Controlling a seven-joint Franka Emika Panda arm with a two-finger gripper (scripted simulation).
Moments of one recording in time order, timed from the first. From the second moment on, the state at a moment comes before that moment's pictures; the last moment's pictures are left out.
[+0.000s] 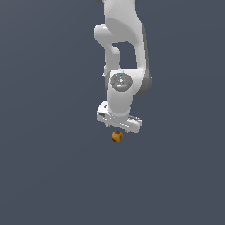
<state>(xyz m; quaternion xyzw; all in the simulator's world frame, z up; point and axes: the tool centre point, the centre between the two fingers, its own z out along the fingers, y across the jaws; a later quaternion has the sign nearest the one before) 0.009 0.025 0.111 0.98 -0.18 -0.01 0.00</state>
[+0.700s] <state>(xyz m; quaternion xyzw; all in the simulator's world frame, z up) 0.019 0.036 0.087 0.96 -0.29 0.00 0.00</state>
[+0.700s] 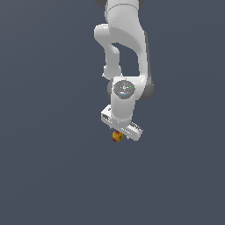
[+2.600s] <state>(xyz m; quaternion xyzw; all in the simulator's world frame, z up) 0.026 0.022 0.045 0.95 -0.31 0.01 0.00</state>
